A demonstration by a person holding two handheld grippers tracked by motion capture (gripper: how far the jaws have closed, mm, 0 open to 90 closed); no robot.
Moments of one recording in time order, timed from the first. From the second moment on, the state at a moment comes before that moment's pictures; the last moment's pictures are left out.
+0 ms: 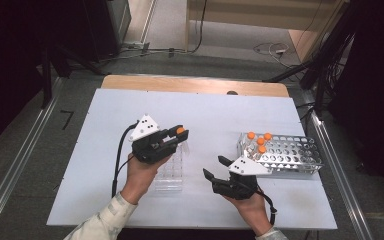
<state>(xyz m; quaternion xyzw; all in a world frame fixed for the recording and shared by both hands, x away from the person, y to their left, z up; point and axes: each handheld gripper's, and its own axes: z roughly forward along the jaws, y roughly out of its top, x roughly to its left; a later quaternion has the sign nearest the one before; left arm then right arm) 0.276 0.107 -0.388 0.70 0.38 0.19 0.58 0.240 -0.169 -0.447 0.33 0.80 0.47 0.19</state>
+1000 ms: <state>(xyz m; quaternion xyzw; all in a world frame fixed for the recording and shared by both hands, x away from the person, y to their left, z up) 0.307 0.136 -0.430 0.72 0.44 0.26 0.48 0.242 -0.174 -0.452 0.34 0.80 0.46 0.18</state>
